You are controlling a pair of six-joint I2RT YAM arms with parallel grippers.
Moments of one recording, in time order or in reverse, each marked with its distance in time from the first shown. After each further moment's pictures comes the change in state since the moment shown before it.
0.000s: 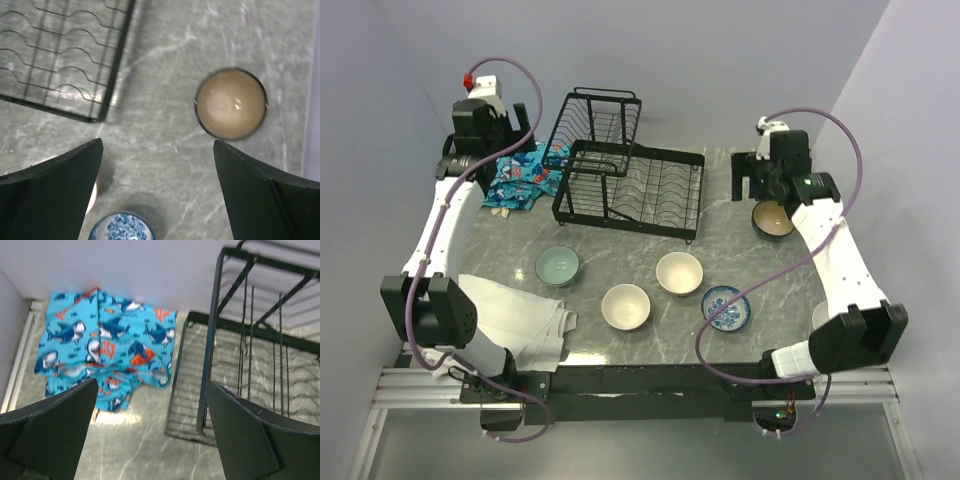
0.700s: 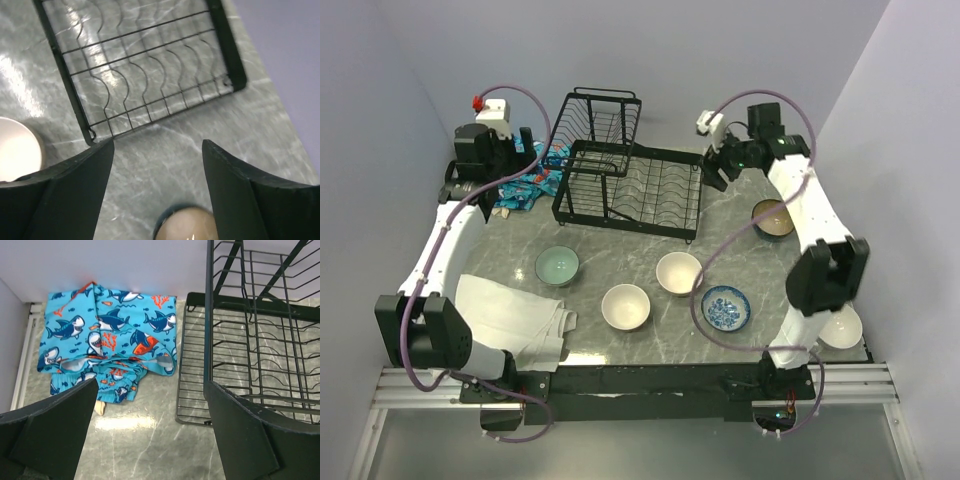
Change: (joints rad) left arm 0.000 -0.117 -0.228 0.142 0.049 0.107; right arm 0.004 0.368 0.318 -0.026 -0.603 -0.784
